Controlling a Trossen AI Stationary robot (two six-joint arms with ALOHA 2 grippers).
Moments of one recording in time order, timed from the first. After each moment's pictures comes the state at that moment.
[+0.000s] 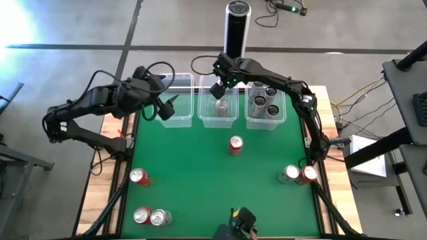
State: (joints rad) left arm 0.11 1.15 1.52 -0.91 -0.67 0.03; right arm -0.54 2.18 2.14 -1.00 0.10 0.14
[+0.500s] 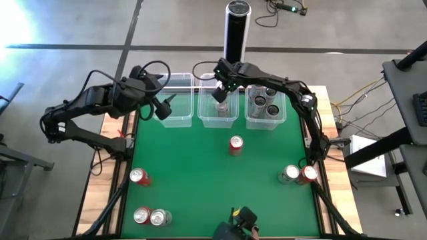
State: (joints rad) left arm 0.11 1.12 1.52 -0.92 -0.67 0.03; right arm -0.54 2.18 2.02 -0.93 0.14 0.12
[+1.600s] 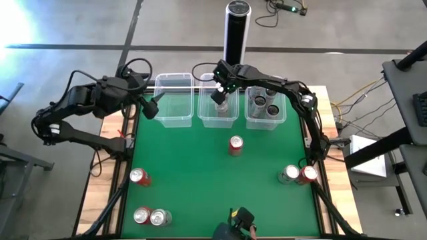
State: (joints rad) left arm 0.11 1.02 1.52 -1.00 -0.67 0.01; right arm -0.54 2.18 1.96 -0.86 0.10 0.10
